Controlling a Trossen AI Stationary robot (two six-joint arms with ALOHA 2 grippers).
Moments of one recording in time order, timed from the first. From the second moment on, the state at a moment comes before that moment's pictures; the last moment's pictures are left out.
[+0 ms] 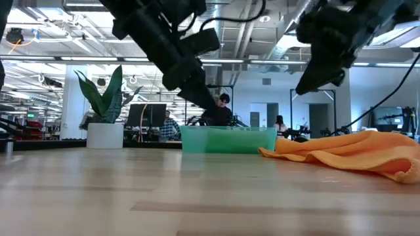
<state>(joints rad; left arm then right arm) -0.06 1.73 1.02 -0.06 -0.27 0.11 0.19 1.17 0.68 -0.38 0.25 0.53</state>
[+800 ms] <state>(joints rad) -0.26 1.73 1.02 0.09 -0.27 0.02 0.77 1.56 0.95 -0.42 0.63 1.08</state>
